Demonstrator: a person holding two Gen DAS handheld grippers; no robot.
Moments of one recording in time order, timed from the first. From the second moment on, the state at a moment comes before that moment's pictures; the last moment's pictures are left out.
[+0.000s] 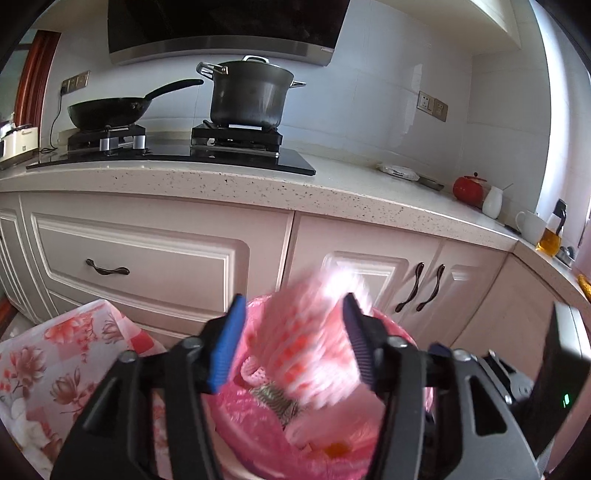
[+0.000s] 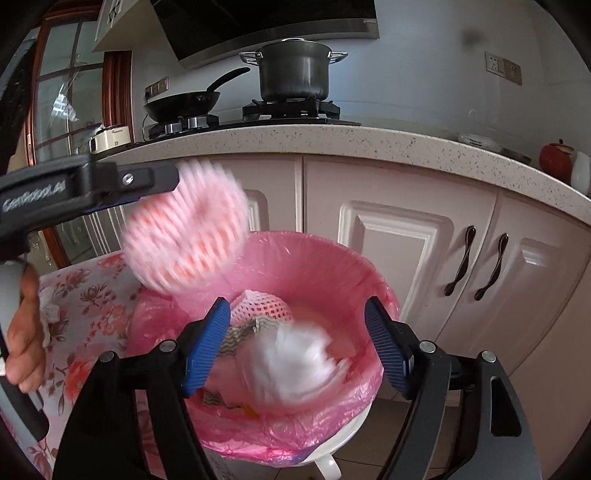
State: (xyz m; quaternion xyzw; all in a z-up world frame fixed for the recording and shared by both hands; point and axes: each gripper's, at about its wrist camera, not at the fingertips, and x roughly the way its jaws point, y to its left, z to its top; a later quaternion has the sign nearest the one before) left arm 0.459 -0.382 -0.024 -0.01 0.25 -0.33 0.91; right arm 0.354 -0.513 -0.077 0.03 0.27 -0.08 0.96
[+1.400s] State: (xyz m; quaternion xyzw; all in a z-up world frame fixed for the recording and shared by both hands) left arm 0.278 0.026 -0.068 0.02 0.25 -0.01 0.97; right arm 0.361 -0.203 -0.099 0.01 0.33 0.10 0.94
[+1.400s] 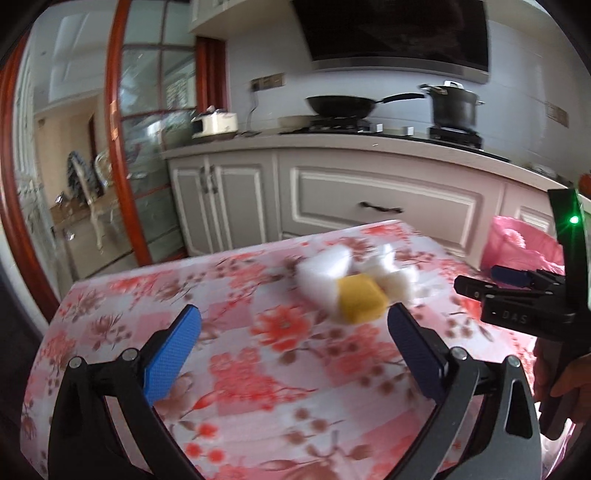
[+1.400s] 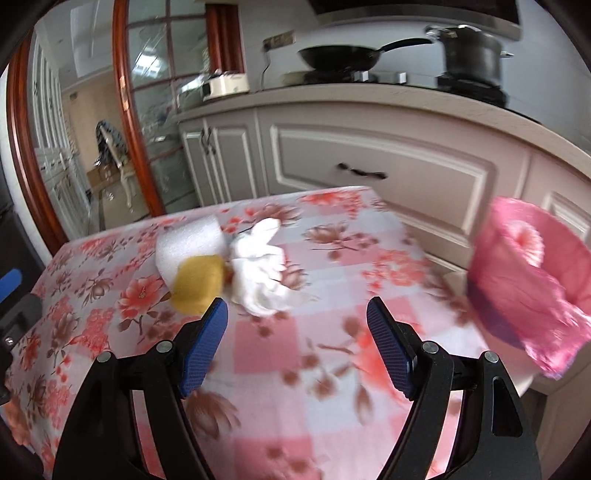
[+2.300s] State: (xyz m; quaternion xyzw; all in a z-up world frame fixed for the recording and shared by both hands) left arm 0.365 -0.024 -0.113 -0.01 0.35 -0.04 0.93; right arm 0.403 -0.206 -0.117 0.02 0.37 0.14 0.92
